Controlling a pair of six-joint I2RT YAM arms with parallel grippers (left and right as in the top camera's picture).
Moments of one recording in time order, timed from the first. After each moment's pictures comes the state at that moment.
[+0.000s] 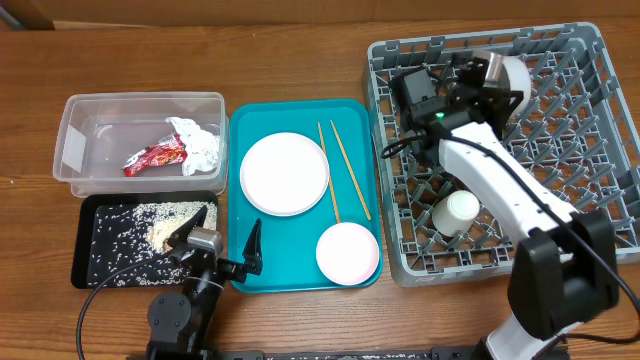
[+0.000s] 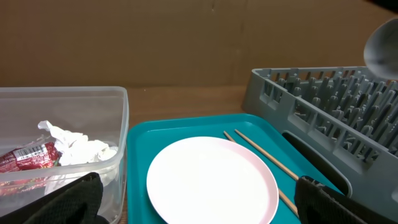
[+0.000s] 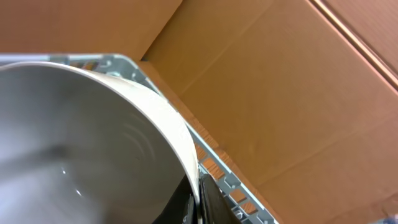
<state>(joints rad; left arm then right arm) -0.11 0.02 0.01 -0.06 0.17 -0.10 0.37 1.82 1.40 -0.80 1.43 0.51</state>
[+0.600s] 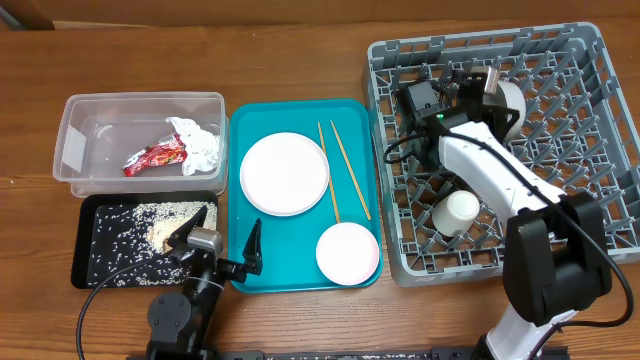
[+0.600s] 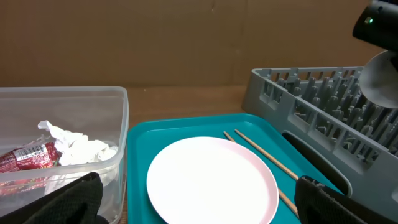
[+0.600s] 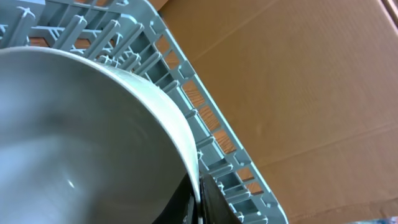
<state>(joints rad) -0.11 0.02 0.01 -0.06 0.17 -0.10 0.33 1.88 1.34 -0.83 1.33 0.49</state>
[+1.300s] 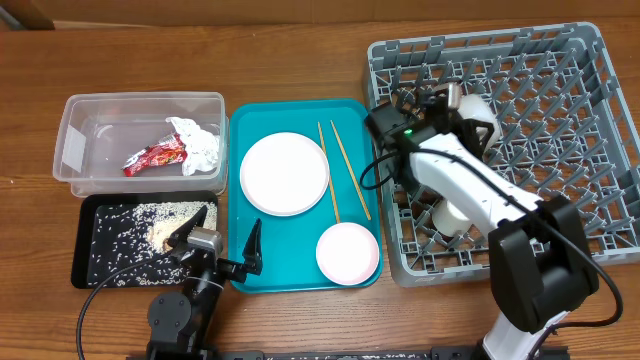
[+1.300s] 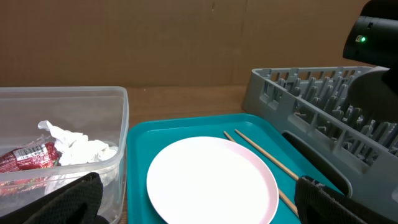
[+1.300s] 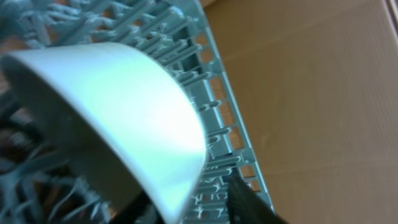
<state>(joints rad) -0.11 0.02 0.01 -0.06 0.17 -0.10 0.48 1.88 1.33 -0.99 1.27 0.49</state>
